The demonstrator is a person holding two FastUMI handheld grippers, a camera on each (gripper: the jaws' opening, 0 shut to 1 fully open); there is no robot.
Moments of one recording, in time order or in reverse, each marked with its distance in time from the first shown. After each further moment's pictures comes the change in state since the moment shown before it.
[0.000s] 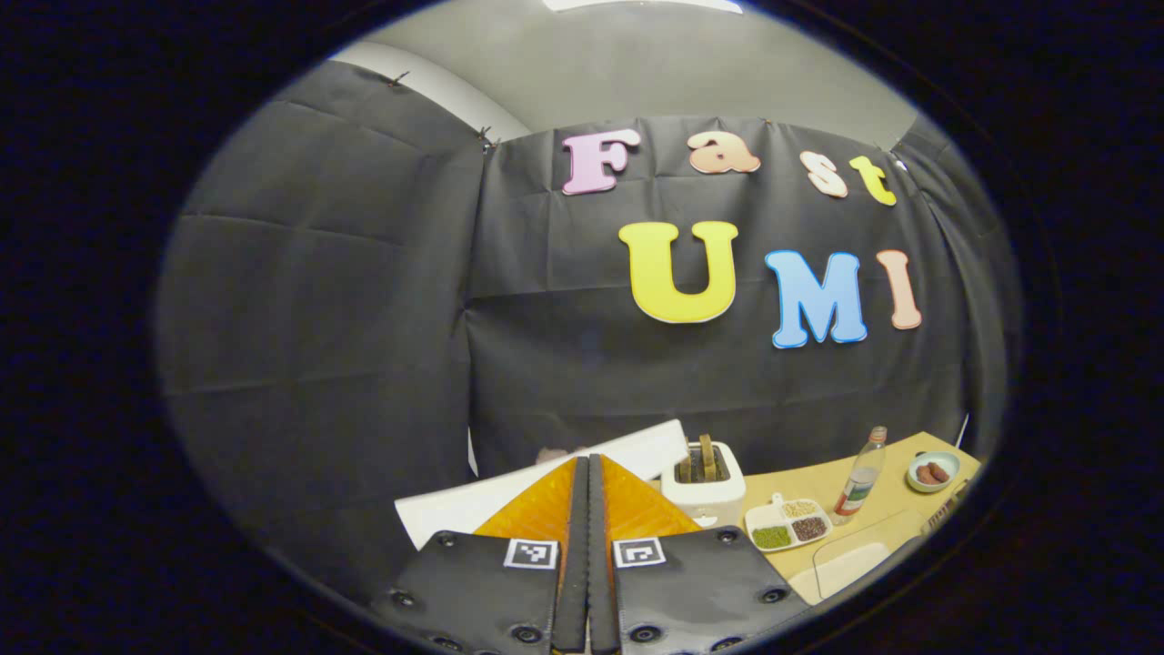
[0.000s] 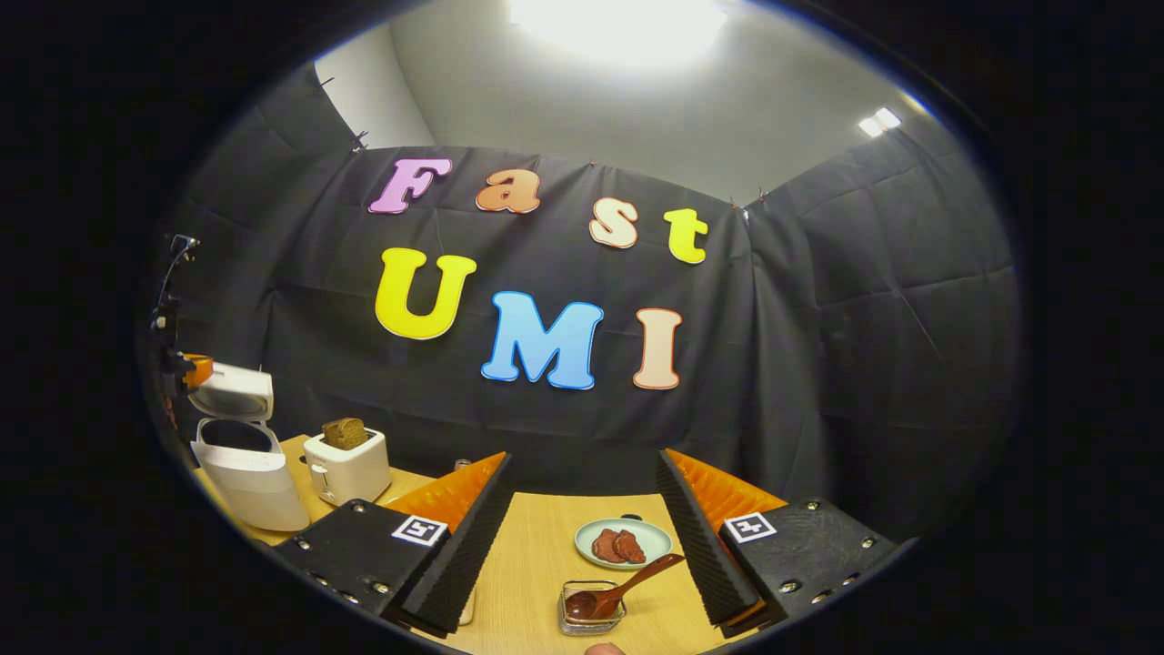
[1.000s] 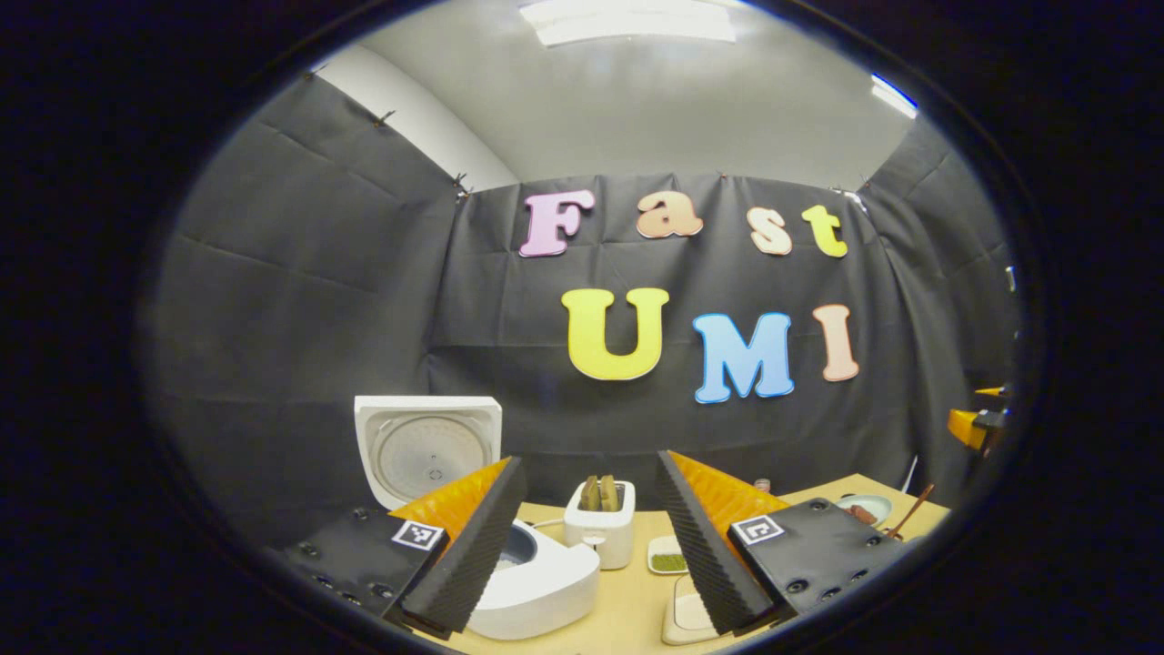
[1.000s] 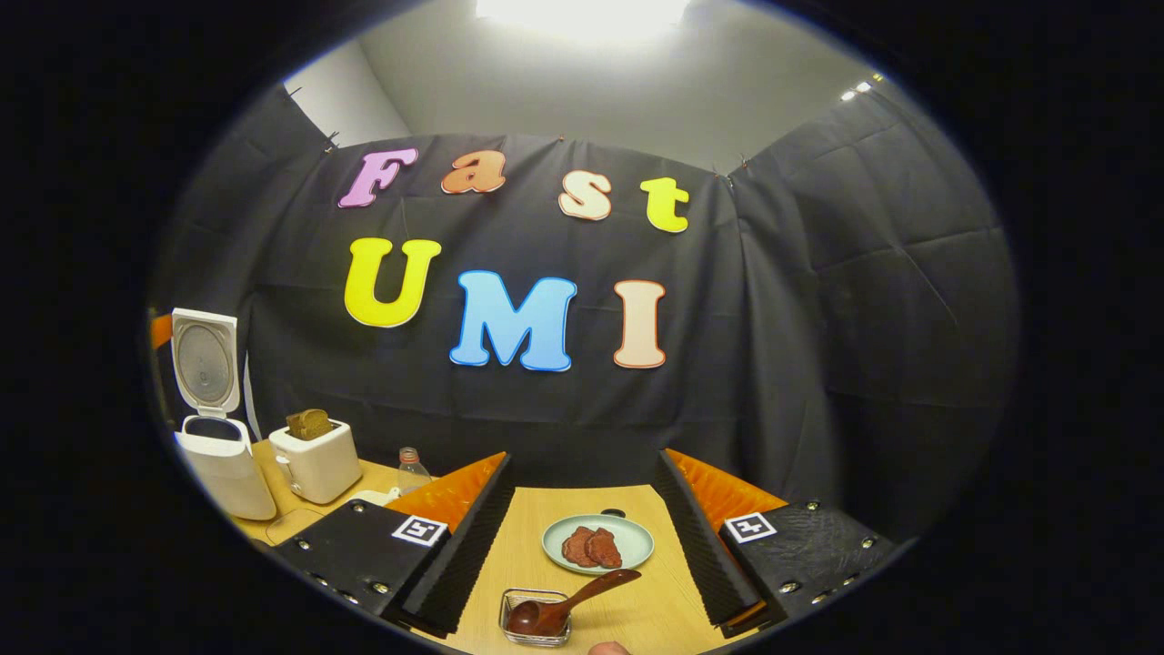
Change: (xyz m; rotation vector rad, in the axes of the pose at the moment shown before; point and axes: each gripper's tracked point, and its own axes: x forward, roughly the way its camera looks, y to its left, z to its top) left arm -0.128 -0.117 0.066 -0.049 -0.125 -0.106; right arm 0.071 -0.075 -0.060 0.051 0.071 0.003
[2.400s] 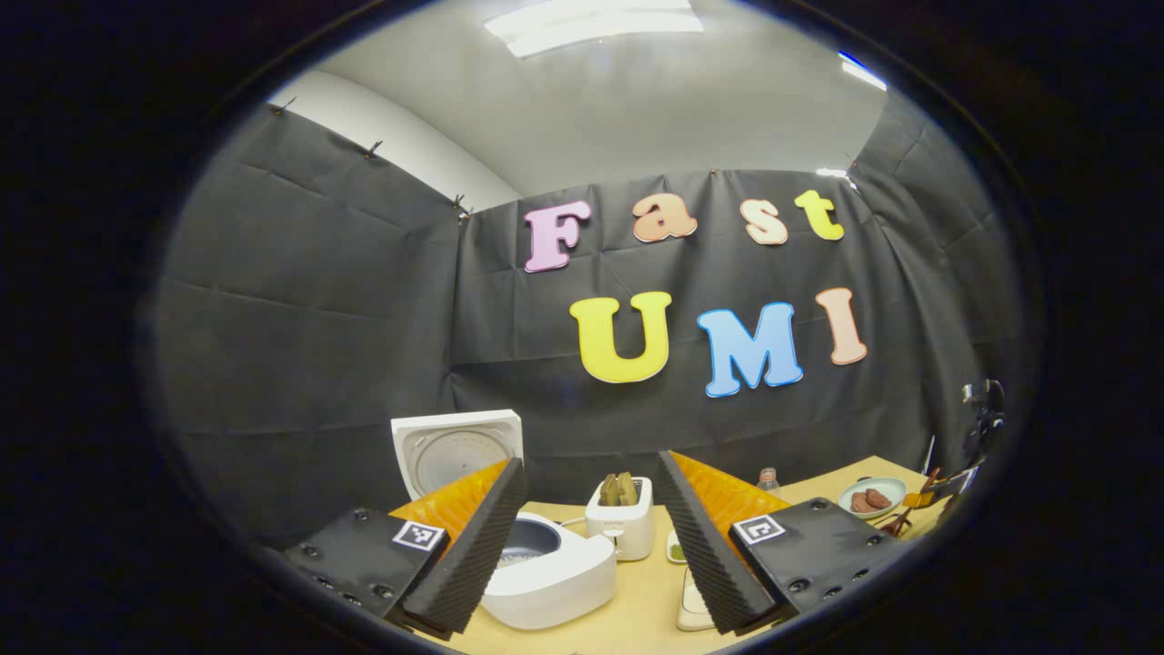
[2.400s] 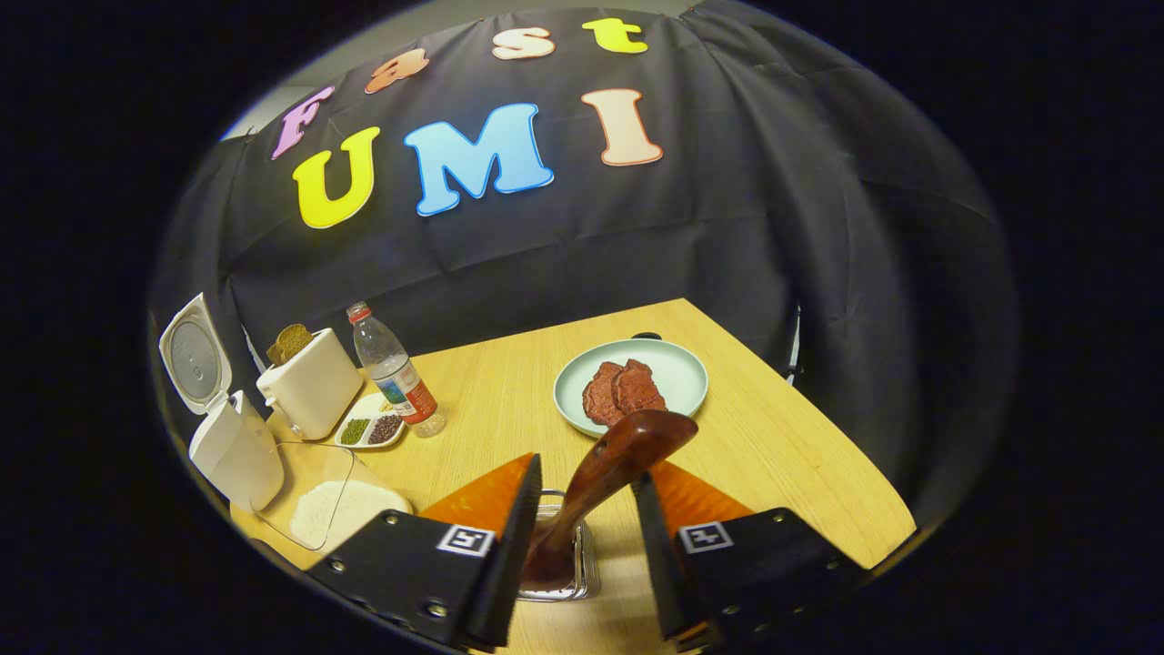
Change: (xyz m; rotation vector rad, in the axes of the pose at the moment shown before) left arm -0.043 -0.007 0.020 0.093 0.010 0.070; right arm 0.045 0.011 -0.218 0.265 0.518 0.092
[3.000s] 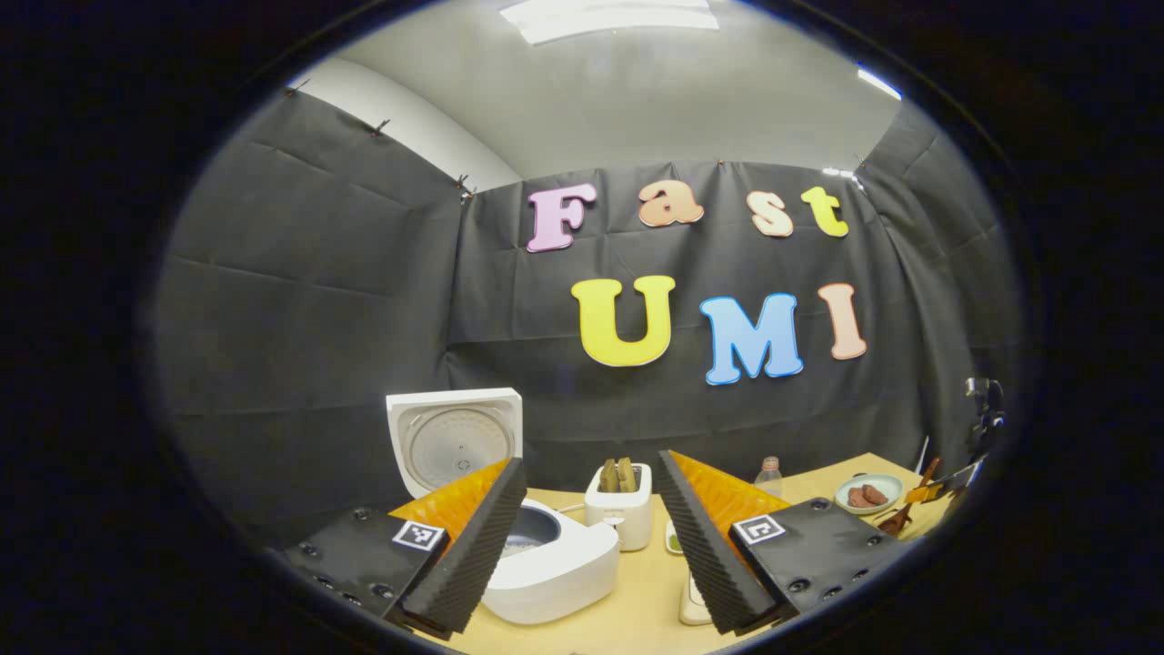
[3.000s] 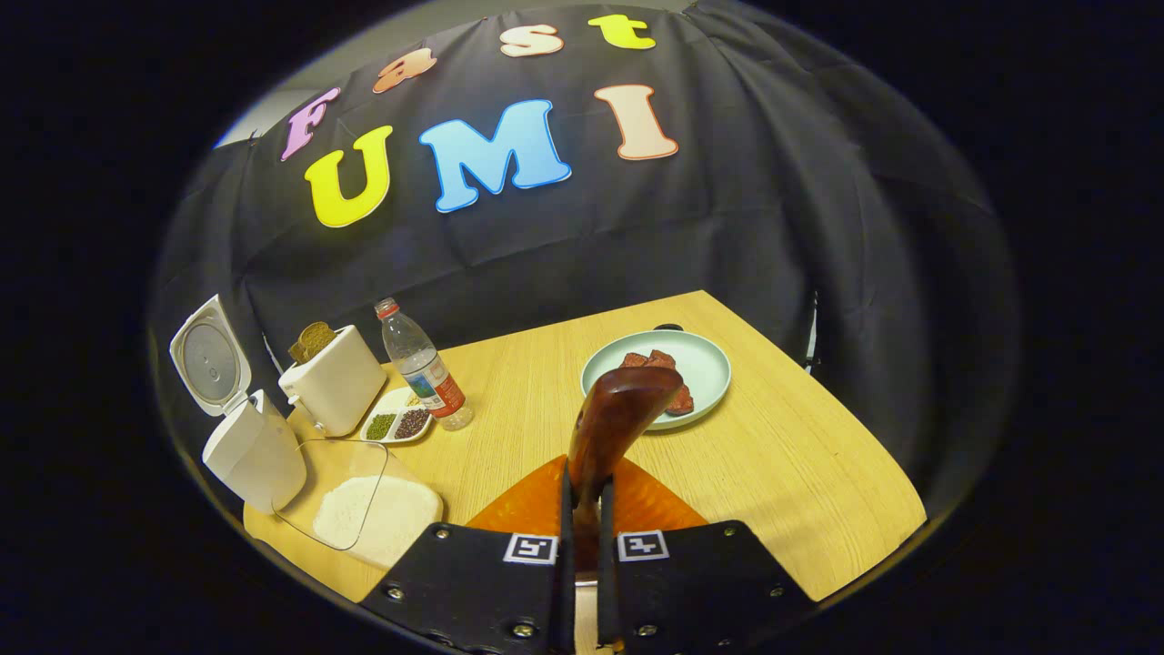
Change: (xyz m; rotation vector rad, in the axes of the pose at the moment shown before) left arm 0.015 0.021 -0.029 -0.033 0.038 -0.027; right arm -0.023 0.030 0.009 -0.014 -0.010 0.032
